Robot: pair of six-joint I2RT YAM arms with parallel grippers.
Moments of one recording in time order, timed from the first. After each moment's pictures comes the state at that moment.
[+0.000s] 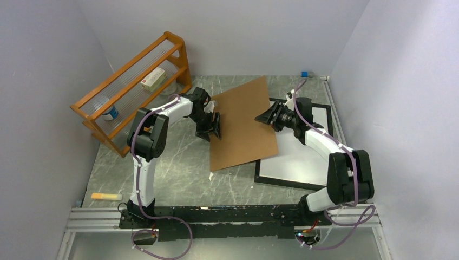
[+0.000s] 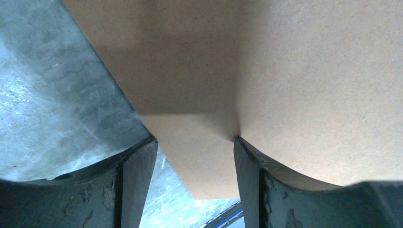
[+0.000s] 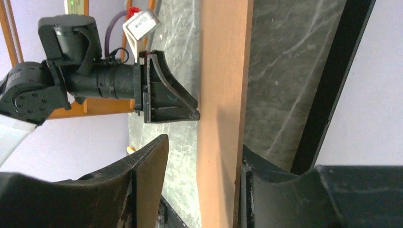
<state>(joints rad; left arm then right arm) -0.42 2.15 1.58 -0.75 0.48 -0.34 0.13 1.43 0.79 0.12 -0.63 0.78</state>
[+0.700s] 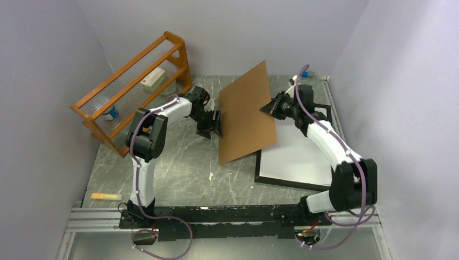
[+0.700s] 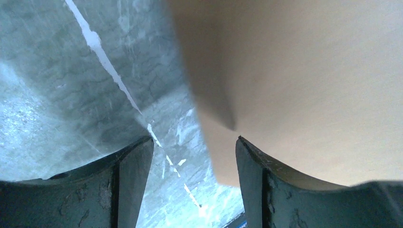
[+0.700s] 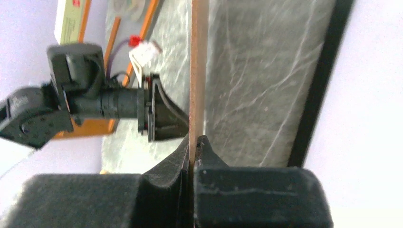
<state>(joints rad) -0.42 2.13 1.56 -0.70 0.49 -0.31 0.17 1.42 1.01 -0.12 -0.47 0.68</state>
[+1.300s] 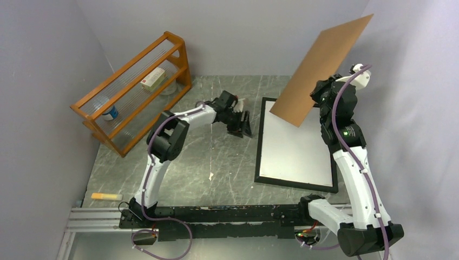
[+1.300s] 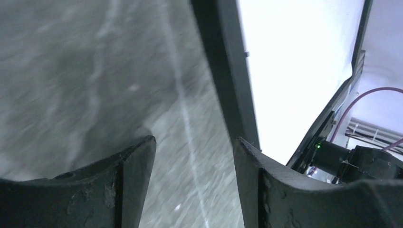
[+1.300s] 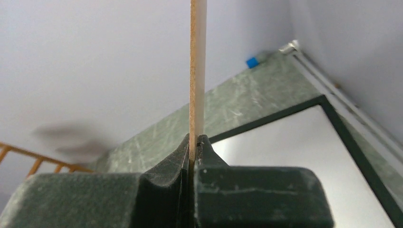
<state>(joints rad) -0.60 2.25 1.68 -0.35 0.61 -0.44 0.15 1.01 1.22 -0.30 0.37 0.51</state>
